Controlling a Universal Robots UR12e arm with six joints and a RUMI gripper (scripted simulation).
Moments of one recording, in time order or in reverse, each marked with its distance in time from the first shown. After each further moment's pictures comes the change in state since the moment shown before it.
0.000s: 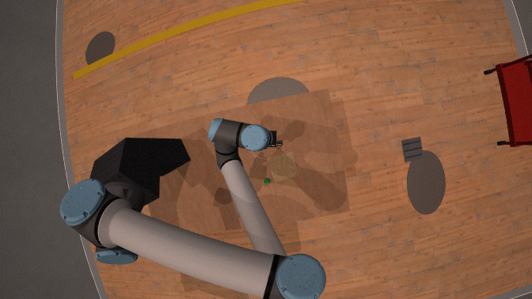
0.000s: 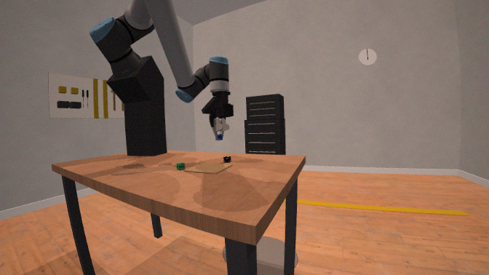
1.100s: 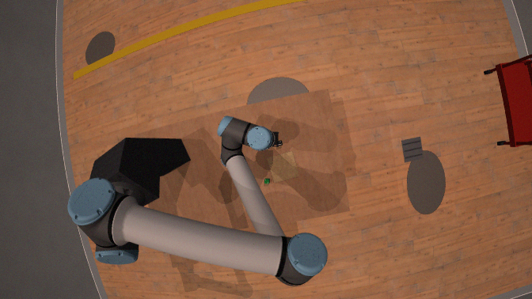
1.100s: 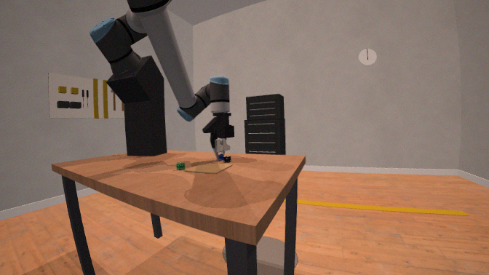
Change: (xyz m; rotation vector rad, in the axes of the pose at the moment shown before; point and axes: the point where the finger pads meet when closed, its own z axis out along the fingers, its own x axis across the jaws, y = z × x) arm 0.000 0.000 0.097 0.001 0.000 0.000
